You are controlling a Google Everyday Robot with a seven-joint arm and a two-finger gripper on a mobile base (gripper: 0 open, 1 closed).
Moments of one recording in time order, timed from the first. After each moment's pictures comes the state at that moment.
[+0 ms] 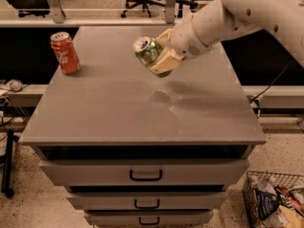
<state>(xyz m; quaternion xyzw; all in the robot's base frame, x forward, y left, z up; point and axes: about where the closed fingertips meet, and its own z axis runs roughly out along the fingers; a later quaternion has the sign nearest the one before) 0.623 -0.020 0.918 -0.66 0.62 0.14 0.40</state>
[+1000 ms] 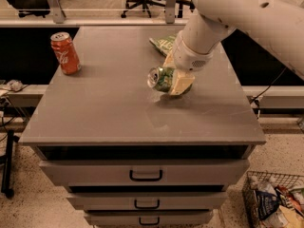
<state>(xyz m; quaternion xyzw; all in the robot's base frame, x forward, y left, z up) 0.592 -0.065 0.863 -0.78 0.59 0.00 0.20</state>
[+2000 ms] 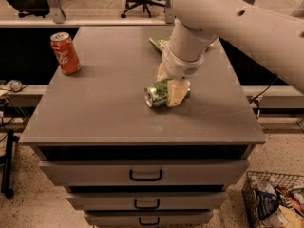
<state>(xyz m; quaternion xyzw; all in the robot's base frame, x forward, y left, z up) 0.574 -0.049 0.846 -0.82 0.55 -0.02 0.14</state>
